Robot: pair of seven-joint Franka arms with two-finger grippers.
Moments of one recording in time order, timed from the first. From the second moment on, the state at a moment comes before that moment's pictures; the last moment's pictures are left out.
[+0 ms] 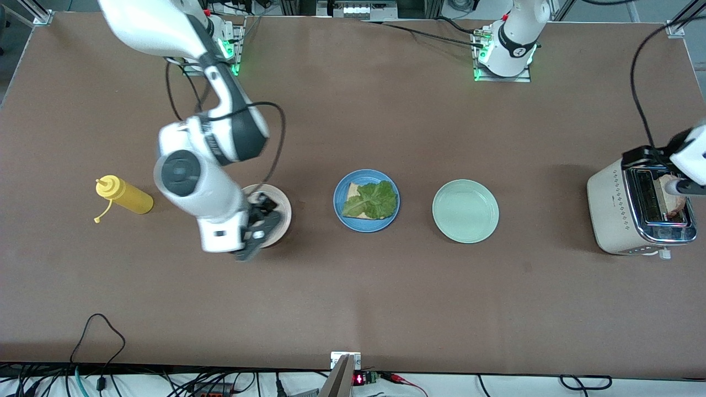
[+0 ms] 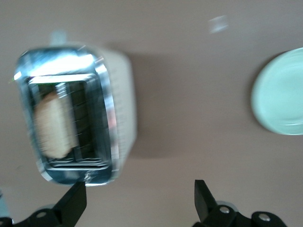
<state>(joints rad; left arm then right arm) 0.23 0.17 -0.02 -1.71 0.17 1.72 0.21 0.44 0.60 -0.12 -1.32 0.10 1.95 -0.49</state>
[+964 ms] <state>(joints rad) 0.39 0.35 -0.02 -1.71 0.25 1.98 0.52 0.01 0.13 -0.20 -1.81 0.10 1.88 -0.86</state>
